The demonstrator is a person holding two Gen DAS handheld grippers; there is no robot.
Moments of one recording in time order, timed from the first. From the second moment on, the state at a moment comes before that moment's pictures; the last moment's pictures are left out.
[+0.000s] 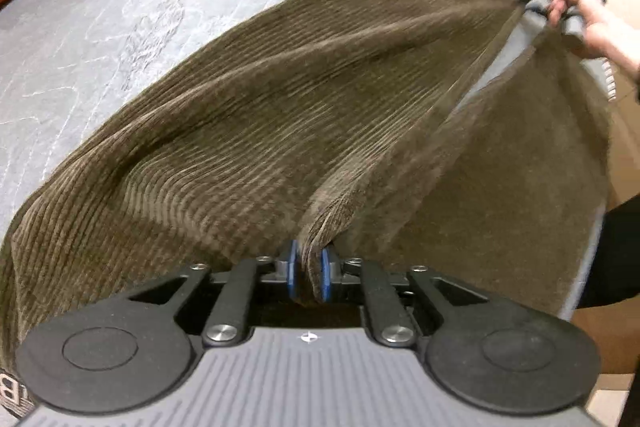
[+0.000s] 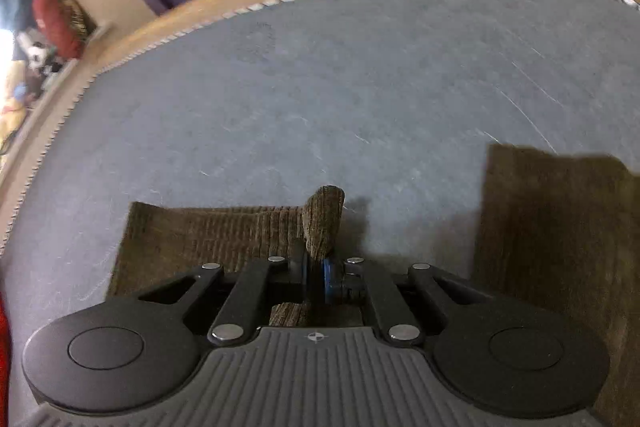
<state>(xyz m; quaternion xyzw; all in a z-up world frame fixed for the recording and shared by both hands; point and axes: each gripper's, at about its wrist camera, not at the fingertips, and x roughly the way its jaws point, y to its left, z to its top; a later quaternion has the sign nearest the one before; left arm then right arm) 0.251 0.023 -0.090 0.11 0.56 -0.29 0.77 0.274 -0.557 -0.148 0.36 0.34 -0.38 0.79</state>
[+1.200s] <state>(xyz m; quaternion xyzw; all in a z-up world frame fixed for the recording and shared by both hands) 0.230 0.312 -0.102 -0.12 0.50 0.04 0.86 0.189 -0.274 0.036 0.18 0.32 -0.09 0.93</state>
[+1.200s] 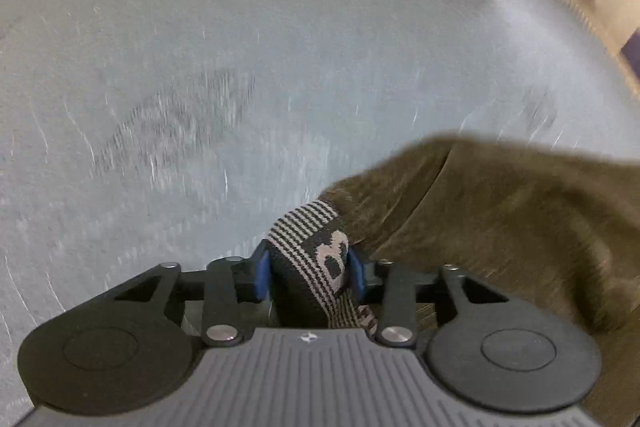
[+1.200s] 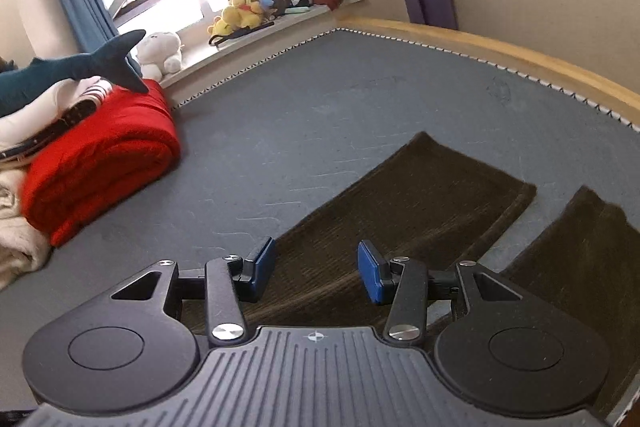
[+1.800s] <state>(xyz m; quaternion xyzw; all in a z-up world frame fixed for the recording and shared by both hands) 0.124 0.284 0.008 -0.10 0.49 0.06 0.86 0.129 -0.278 0.048 0.12 0.30 -0.04 0.95</state>
